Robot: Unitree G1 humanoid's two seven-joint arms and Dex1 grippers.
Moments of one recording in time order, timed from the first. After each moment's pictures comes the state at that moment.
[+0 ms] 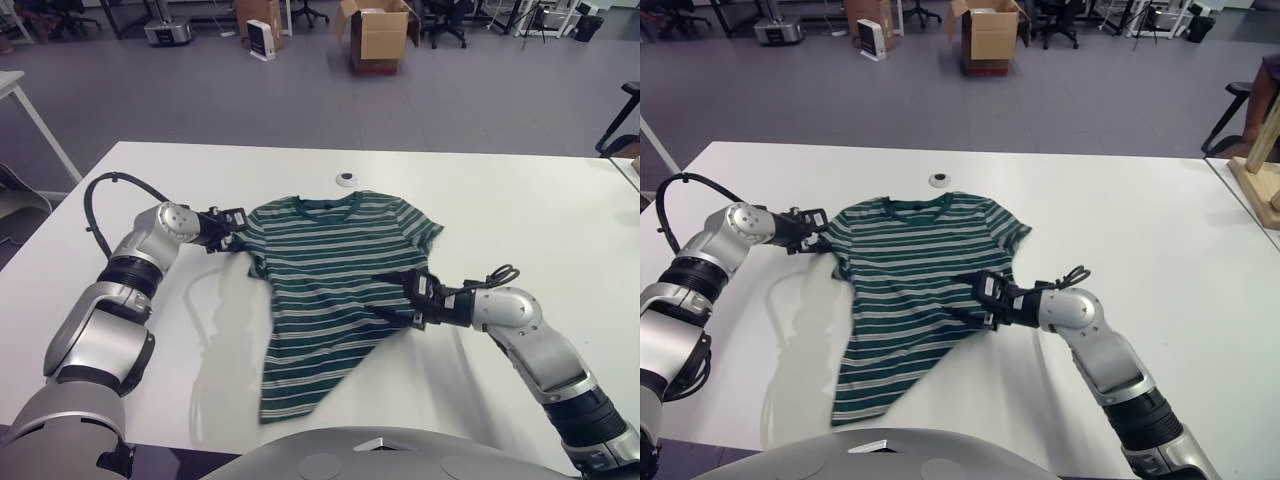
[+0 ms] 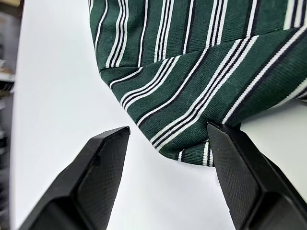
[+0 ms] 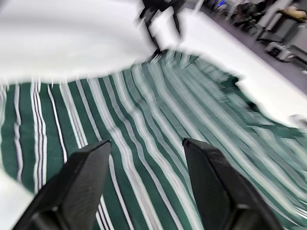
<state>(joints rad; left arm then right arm) -0.77 0.68 -0.46 0.92 0.32 -0.11 -0.77 -0.02 -0.59 0.15 -0.35 0.27 0.33 0.90</state>
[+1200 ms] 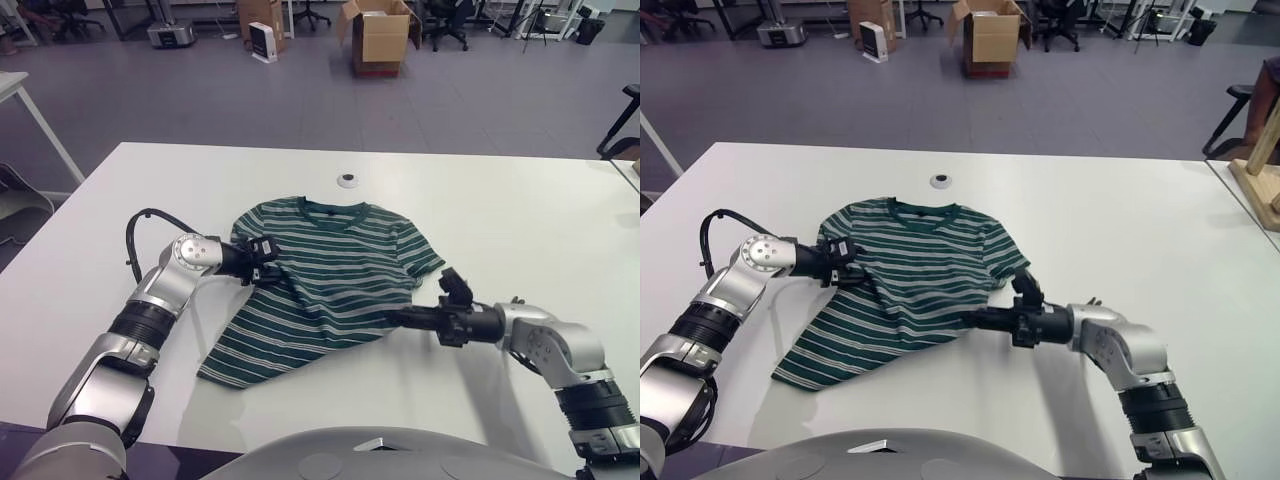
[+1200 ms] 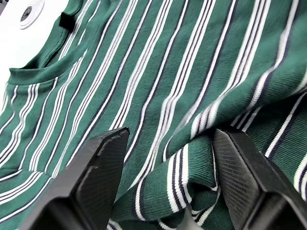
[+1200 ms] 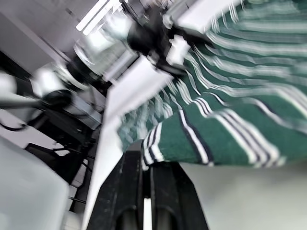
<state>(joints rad) -0.46 0.63 -0.37 0.43 0.09 0.00 -0.98 -0.05 -0.59 0.04 -0.09 0.76 0.82 1.23</state>
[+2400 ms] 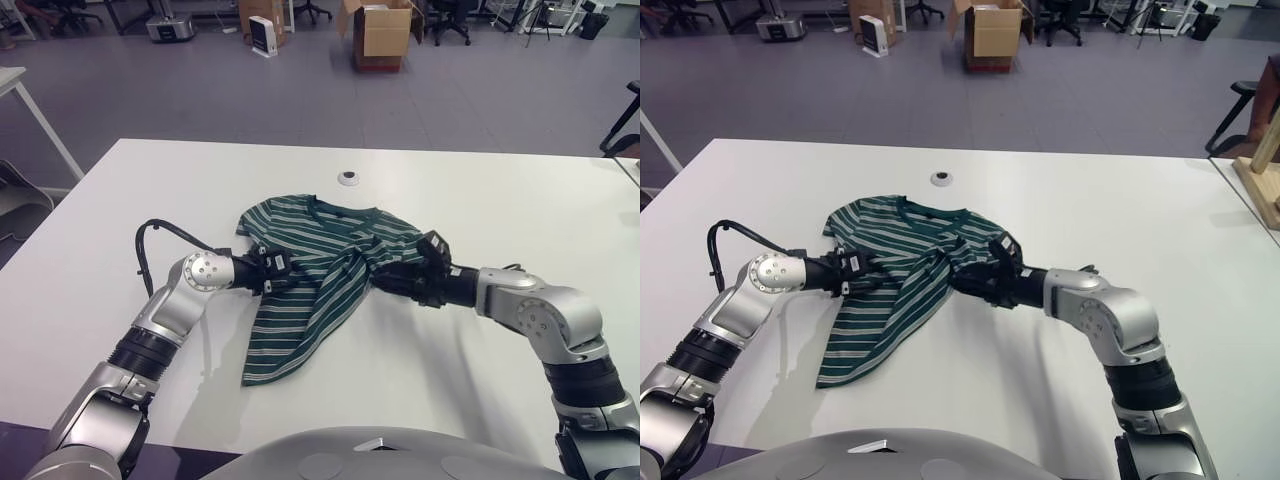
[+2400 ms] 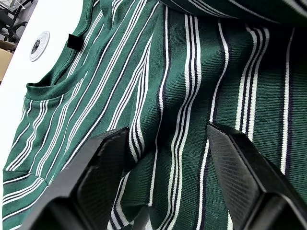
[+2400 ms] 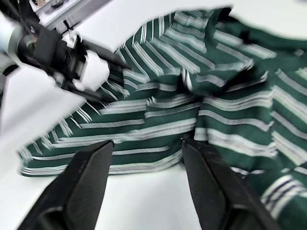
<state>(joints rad) -0.30 0.62 -0.35 0.10 0.17 0.08 -0.90 -0.18 -0.52 0.13 -0.27 0.60 0.98 0.65</state>
